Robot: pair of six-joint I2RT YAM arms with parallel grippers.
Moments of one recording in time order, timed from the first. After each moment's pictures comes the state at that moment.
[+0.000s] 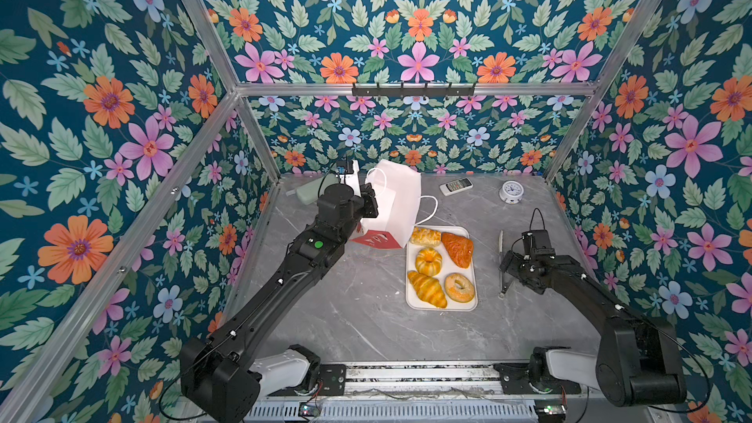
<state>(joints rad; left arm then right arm) -0.55 1.23 1.13 -0.11 -0.16 -0.38 0.03 1.28 0.68 -0.54 0.06 0.60</state>
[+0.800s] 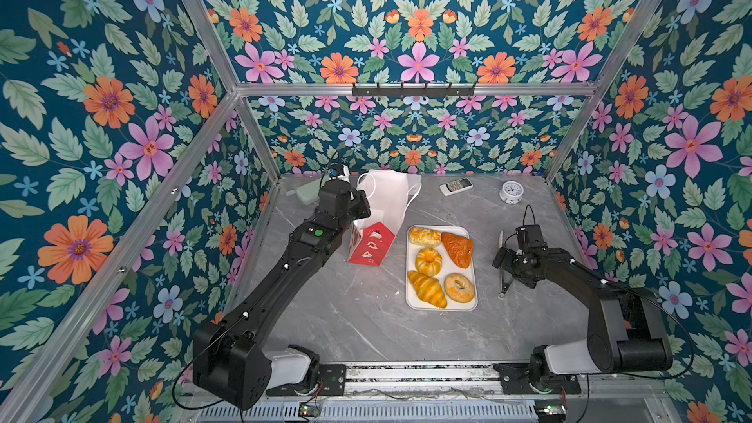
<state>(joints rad) -0.43 1.31 1.15 -0.26 -0.11 -0.45 0.05 1.43 0.73 -0.47 -0.02 0.59</state>
